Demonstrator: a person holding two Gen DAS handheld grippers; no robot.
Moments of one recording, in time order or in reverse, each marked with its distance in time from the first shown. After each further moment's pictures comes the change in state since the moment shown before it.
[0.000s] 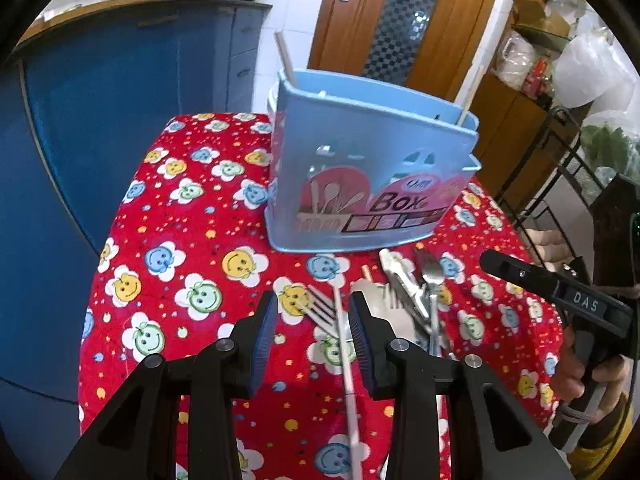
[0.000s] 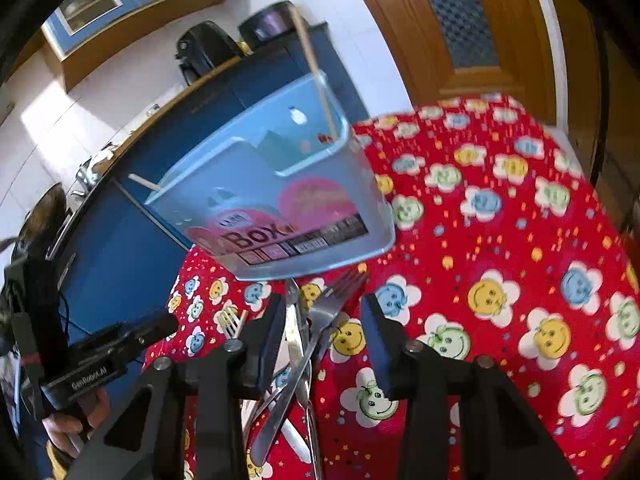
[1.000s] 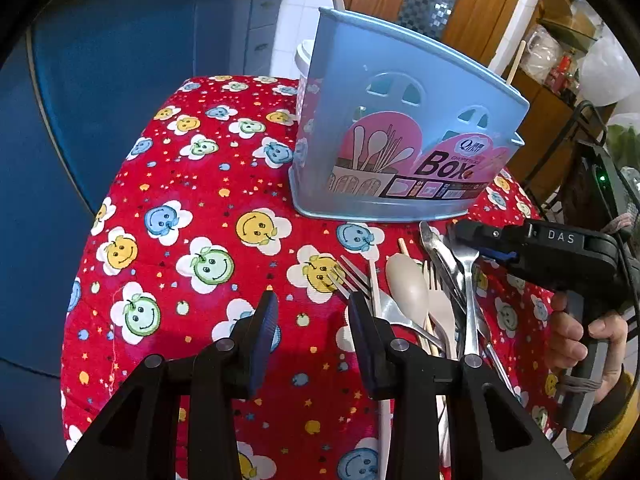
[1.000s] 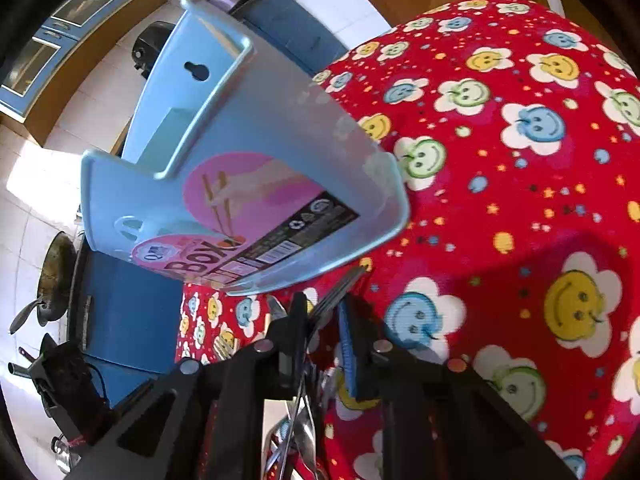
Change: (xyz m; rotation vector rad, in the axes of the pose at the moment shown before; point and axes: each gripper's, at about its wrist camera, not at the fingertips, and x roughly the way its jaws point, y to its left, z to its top) left arm 0.031 0.017 -0.012 -0.052 0.073 0.026; right arm 0.073 -0.029 0.017 0.219 0.149 0.139
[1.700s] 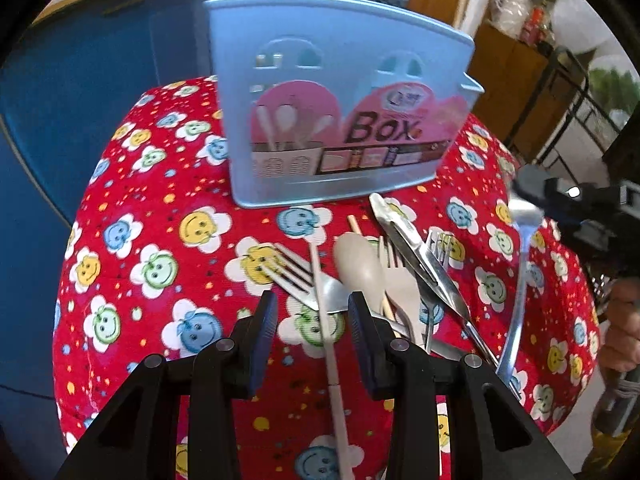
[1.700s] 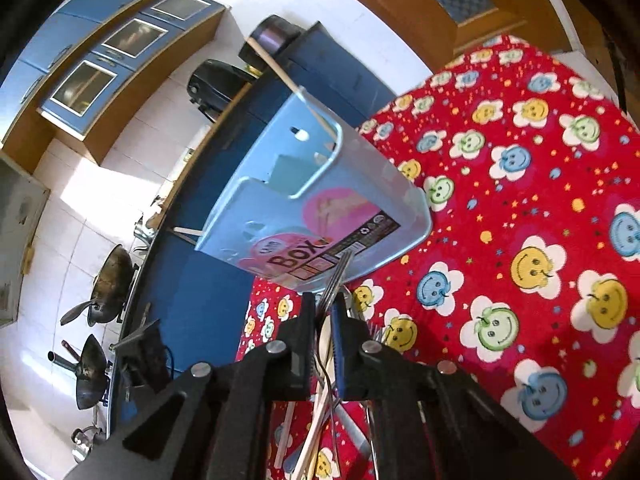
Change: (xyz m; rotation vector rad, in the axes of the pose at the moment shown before) left arm 0.009 -0.052 -0.006 0.164 0.059 0.017; right arm -0.084 0.011 -0.026 -0.027 -0.145 0.175
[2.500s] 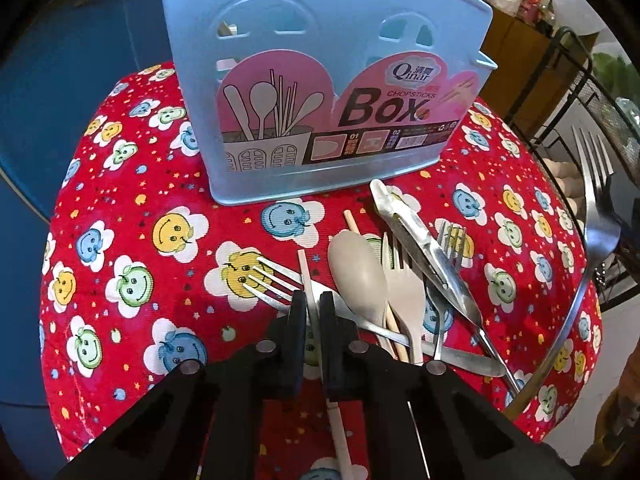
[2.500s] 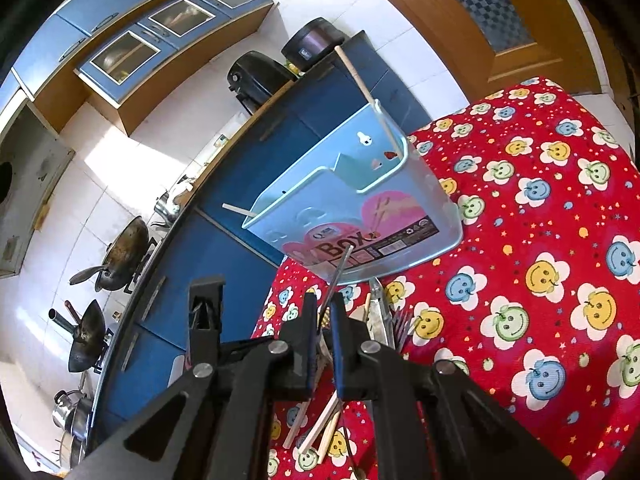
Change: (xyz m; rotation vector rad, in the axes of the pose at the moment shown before) left arm 0.023 0.004 0.014 0.012 0.087 -0.047; right arm -0.016 0.033 -0.013 -0.139 -0.011 0.037
